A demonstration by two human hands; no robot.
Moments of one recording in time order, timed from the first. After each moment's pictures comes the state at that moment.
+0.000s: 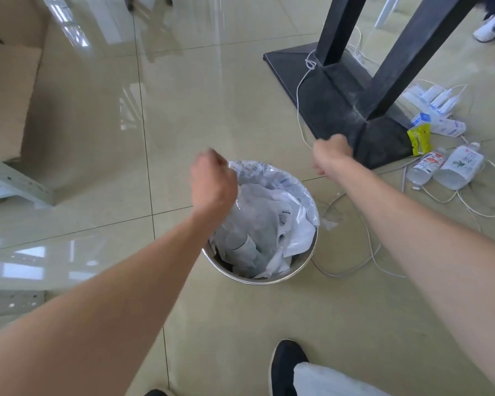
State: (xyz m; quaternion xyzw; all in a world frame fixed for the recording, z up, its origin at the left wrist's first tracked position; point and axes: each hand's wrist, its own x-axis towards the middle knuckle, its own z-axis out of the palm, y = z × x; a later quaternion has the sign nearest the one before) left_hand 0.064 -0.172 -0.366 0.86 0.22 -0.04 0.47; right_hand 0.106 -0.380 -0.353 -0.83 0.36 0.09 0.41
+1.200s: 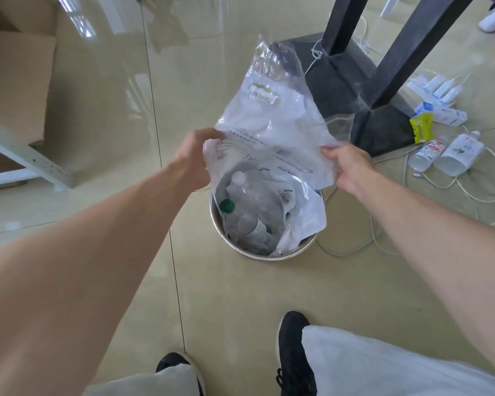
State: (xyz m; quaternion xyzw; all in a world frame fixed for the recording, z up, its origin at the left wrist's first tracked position) left_hand 0.062 -0.109 -0.317 0.50 0.29 -0.26 0.77; right_hand 0.043 -0.377 -0.354 -0.60 0.39 0.01 0.70
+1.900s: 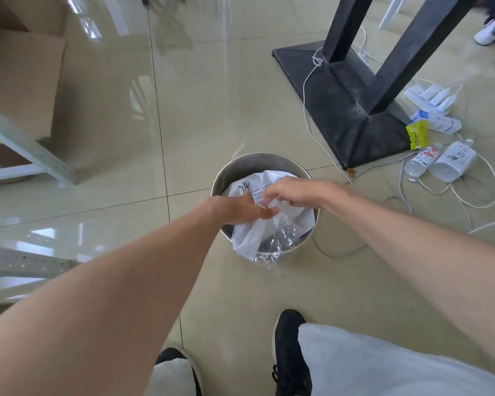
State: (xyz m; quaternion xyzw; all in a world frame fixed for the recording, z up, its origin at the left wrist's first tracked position) left_hand 0.005 -0.152 -0.362 0.86 -0.05 -0.47 0.20; right_hand 0.019 -0.304 -0.354 -0.85 0.09 0.45 0.28
